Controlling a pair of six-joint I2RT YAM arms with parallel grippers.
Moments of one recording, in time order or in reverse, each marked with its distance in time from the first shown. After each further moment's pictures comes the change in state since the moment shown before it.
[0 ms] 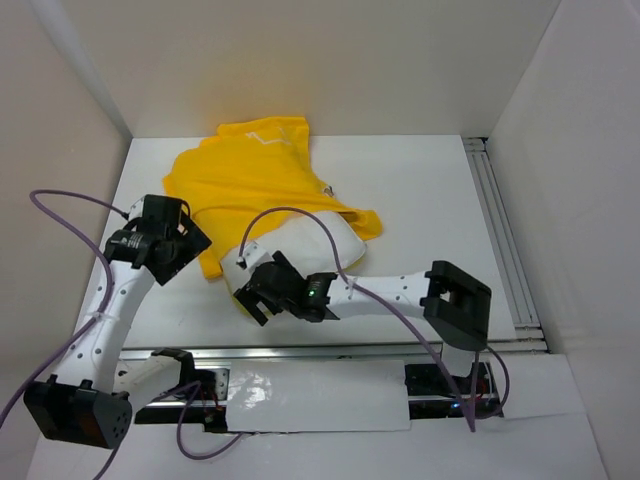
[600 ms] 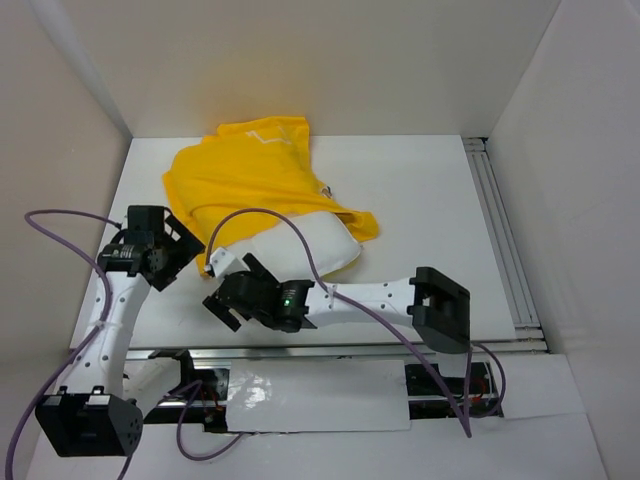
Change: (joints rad) left arm 0.164 -0.050 -0.123 0.096 0.166 0.066; right arm 0.098 0.129 0.246 -0.074 0.120 -0.020
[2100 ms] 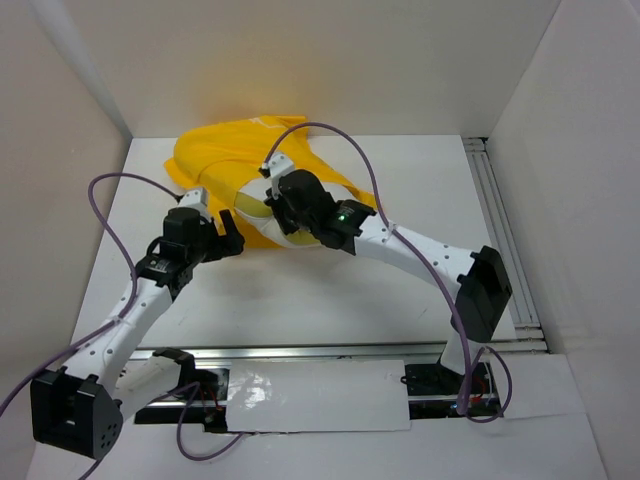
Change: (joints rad) left arm -0.247 -0.005 -0.228 0.597 0.082 0.346; right arm -0.401 -0.164 0.103 -0.093 -0.233 -0.118
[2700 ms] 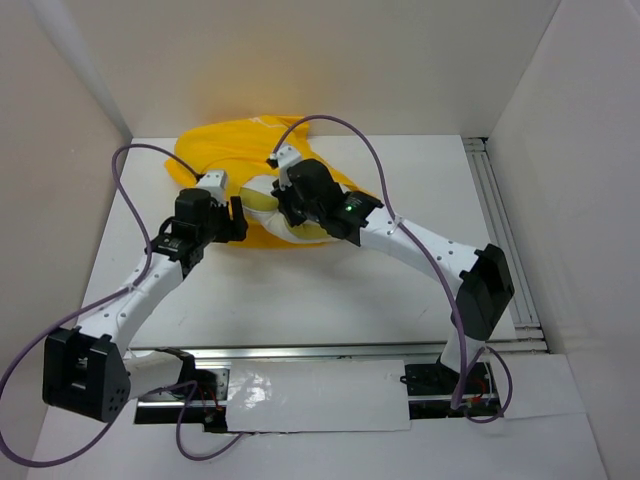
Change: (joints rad) left arm -0.022 0.196 0.114 0.127 0.008 0.227; right arm -0.069 0.000 0.031 -0.020 -0.085 -0.014
